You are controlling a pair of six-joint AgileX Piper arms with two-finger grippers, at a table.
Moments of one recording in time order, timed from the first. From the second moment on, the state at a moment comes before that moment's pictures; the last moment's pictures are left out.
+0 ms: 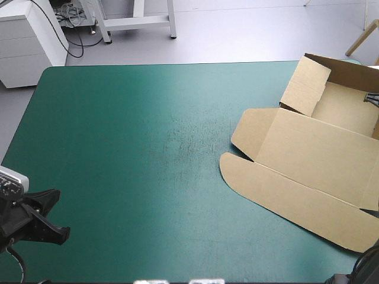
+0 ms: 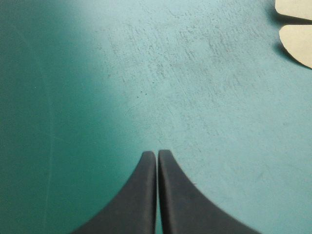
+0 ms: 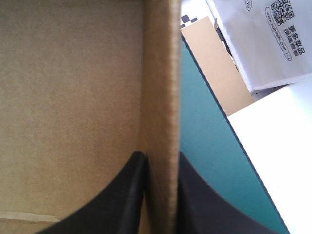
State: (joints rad) left arm -0.45 0.58 -1.09 0.10 1.25 -0.06; right arm -0.46 1.95 -1.82 -0.06 1.00 0.03
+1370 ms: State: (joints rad) left arm -0.45 0.58 -1.09 0.24 1.25 -0.03; right arm -0.17 1.33 -1.53 0.37 1.15 -0.31
